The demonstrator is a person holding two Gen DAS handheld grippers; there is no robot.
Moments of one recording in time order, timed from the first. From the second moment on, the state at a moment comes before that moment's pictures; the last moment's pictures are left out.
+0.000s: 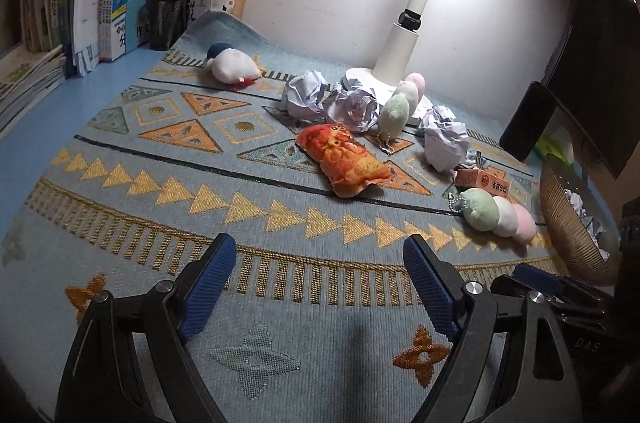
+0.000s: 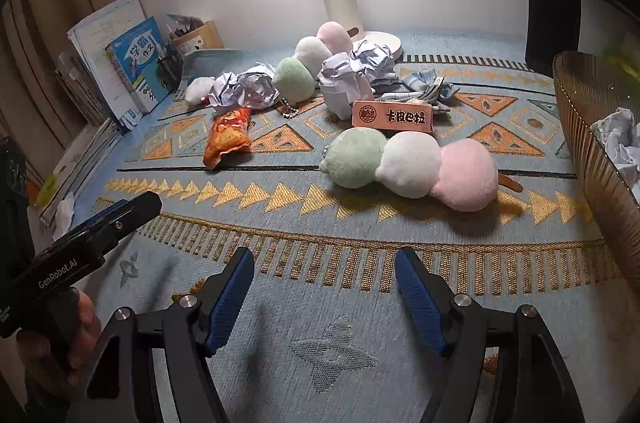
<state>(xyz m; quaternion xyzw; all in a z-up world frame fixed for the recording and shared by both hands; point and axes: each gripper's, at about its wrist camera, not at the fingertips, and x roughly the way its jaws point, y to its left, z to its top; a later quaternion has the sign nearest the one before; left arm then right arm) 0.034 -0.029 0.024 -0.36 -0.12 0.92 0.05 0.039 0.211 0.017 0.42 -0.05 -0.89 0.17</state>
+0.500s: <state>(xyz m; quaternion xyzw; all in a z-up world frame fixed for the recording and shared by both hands) 0.034 -0.022 0.024 -0.37 -0.09 0.93 0.05 0.042 0.225 0.025 0.39 -0.07 -0.91 0.15</state>
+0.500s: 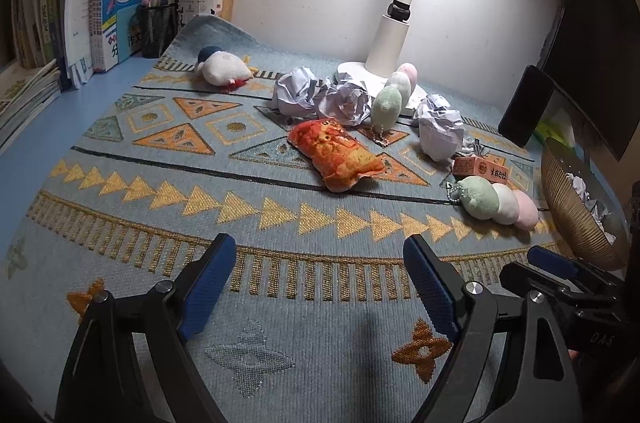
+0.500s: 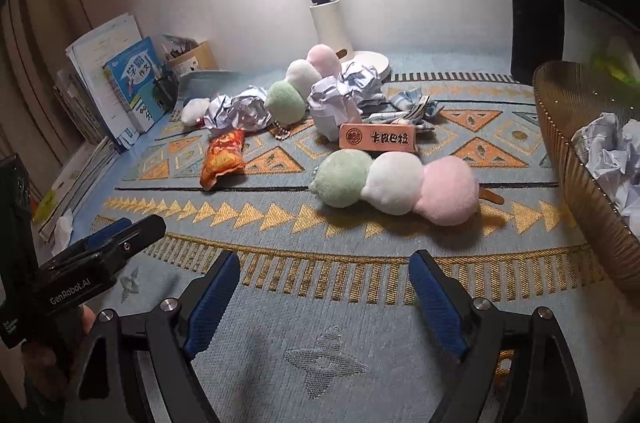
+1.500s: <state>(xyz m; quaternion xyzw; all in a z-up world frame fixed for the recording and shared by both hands) -0.099 -0.004 0.012 -0.44 -0.13 0.89 0.06 -0.080 0.225 0.022 0.45 -0.09 -0.89 0.07</state>
